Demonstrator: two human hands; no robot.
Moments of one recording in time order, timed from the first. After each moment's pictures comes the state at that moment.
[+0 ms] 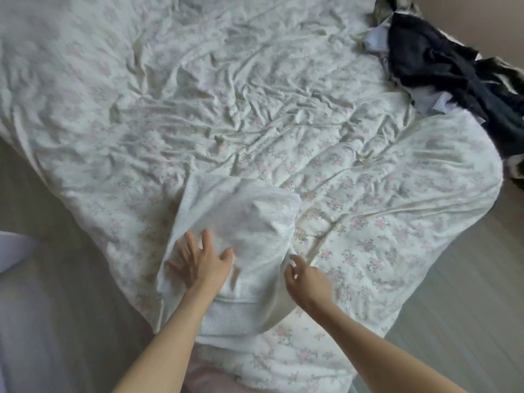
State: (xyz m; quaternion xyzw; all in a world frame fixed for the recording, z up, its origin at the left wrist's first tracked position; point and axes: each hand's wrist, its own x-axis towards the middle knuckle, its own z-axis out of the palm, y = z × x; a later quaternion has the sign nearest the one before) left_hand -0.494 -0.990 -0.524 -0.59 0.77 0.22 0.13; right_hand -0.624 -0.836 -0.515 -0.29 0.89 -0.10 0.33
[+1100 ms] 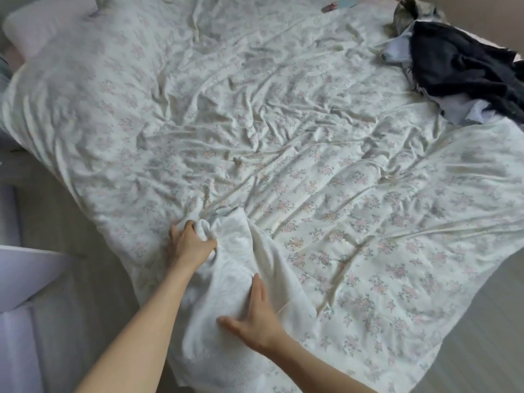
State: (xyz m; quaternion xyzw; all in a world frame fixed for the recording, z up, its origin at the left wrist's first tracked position) left_hand -0.514 -1.094 -0.478 -0.62 0.72 0.30 0.07; right_hand -0.547 -0.906 -0.513 -0.30 0.74 -0.27 0.54
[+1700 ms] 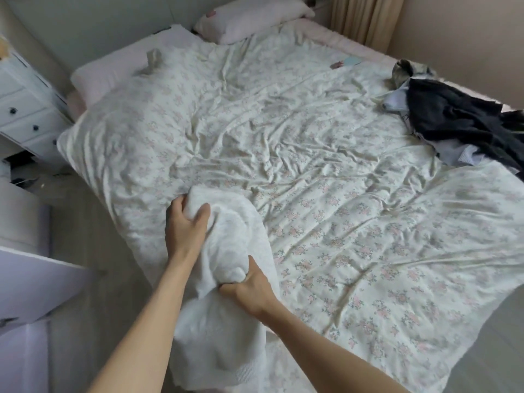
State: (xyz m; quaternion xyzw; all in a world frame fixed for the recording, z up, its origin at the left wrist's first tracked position) left_hand -0.511 -1.101 -0.369 -0.61 0.65 0.35 -0.27; right_hand -0.568 -0.965 -0.424 -0.24 0.70 -0.41 0.53
